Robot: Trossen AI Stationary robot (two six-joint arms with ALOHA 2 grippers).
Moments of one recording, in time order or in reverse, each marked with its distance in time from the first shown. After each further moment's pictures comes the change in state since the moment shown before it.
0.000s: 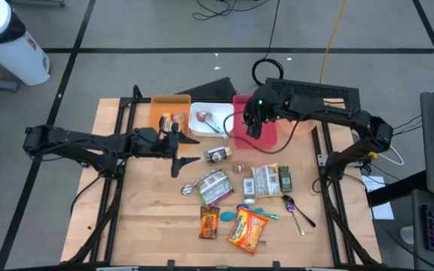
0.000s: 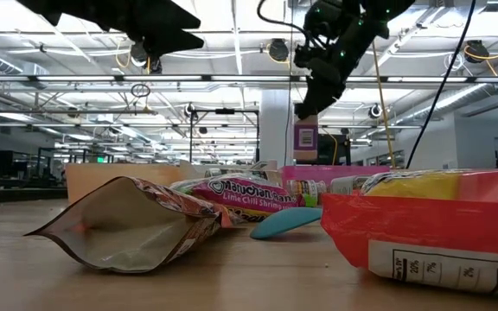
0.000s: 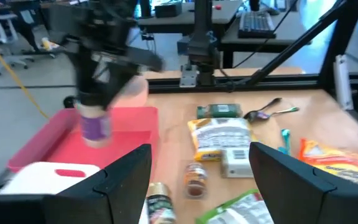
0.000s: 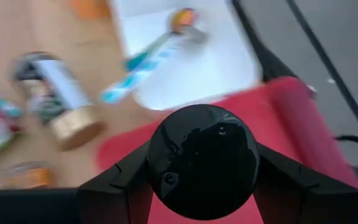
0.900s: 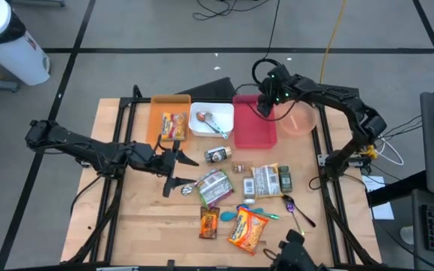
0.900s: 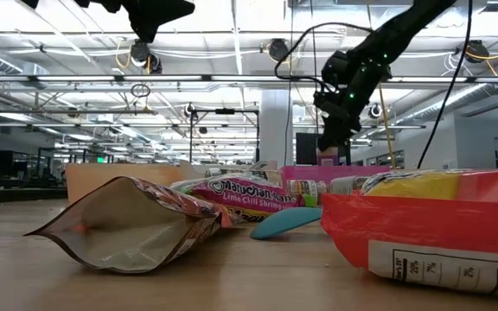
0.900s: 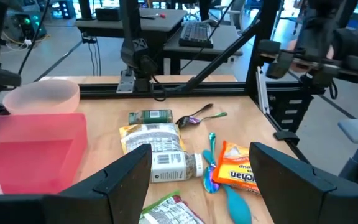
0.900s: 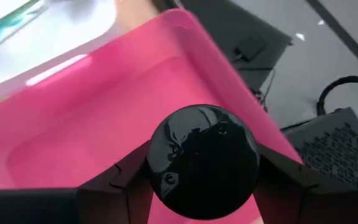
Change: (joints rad) left arm -0.211 0.002 0.000 0.024 -0.008 -0.099; right arm -0.383 0.125 -0.028 0.060 -0.185 -0.097
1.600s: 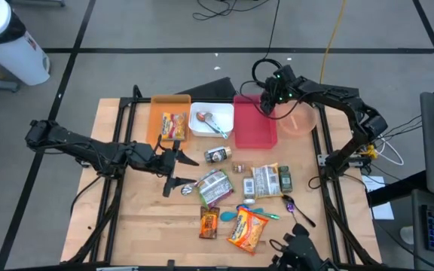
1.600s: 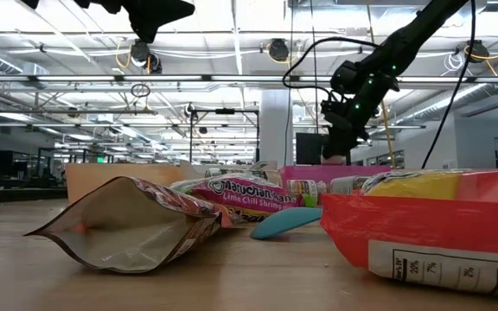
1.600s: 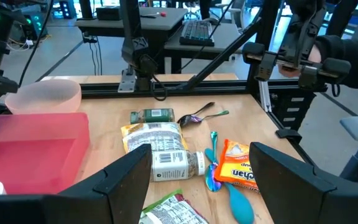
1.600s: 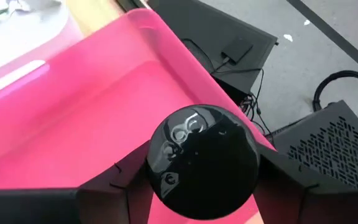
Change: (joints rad) left arm 0.000 0.000 0.000 -0.003 -0.001 0.010; right arm -0.078 0.000 -0.092 0.156 -0.026 0.034
